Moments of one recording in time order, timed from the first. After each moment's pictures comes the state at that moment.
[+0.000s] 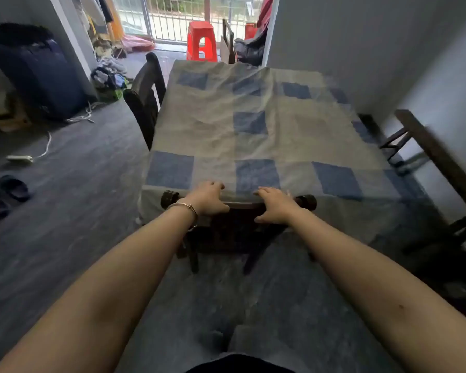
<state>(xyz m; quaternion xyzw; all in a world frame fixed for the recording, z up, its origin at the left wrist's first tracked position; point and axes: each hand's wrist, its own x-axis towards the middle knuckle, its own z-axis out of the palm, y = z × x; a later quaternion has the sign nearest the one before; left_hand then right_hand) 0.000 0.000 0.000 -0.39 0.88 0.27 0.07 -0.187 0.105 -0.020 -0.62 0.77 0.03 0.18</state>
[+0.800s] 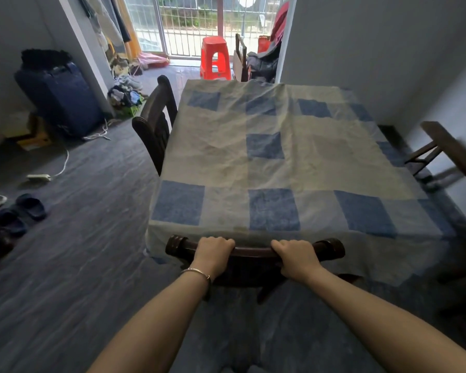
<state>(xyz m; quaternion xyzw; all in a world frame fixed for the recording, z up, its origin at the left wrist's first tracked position) -0.005 -0.015 -0.057 -0.34 0.93 0.02 0.11 -0.205 0.094 -0.069 -0.70 0.71 0.05 0.03</state>
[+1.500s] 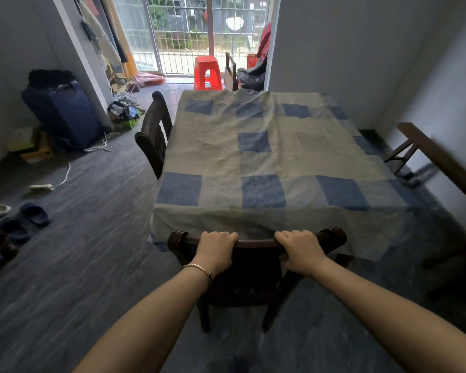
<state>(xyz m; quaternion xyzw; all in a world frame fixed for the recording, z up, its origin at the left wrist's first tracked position) 0.035 0.084 -0.027 -0.33 0.94 0.02 0.04 -0.168 0.197 -0.036 -0.70 0.72 0.01 -0.05</state>
